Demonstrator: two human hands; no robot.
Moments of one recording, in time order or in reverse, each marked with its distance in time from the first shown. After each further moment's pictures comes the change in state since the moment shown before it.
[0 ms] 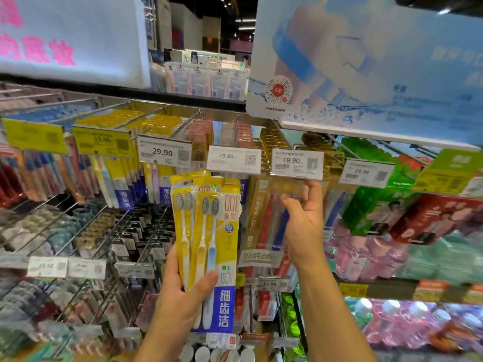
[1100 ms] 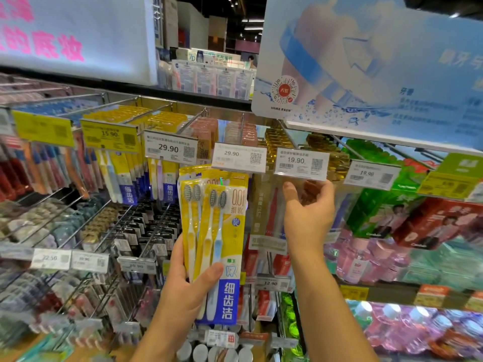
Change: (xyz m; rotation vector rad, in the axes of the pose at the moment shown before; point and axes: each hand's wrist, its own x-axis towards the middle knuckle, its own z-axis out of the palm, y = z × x) left_hand 0.005 -0.001 0.002 0.014 0.000 0.001; right_hand 0.012 0.004 0.008 -0.275 0.375 -0.017
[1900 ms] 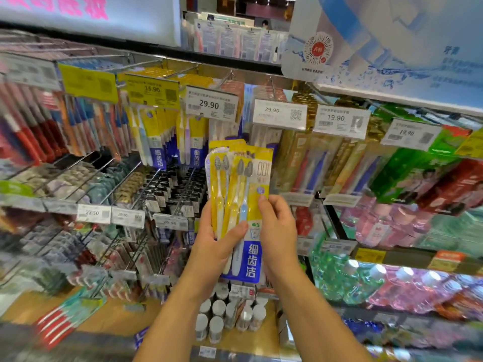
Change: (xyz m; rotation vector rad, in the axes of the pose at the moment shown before) left_hand -0.015 -0.005 -0.023 0.038 -0.071 0.039; right_hand -0.132 0.018 0.019 0.182 -0.469 0.421
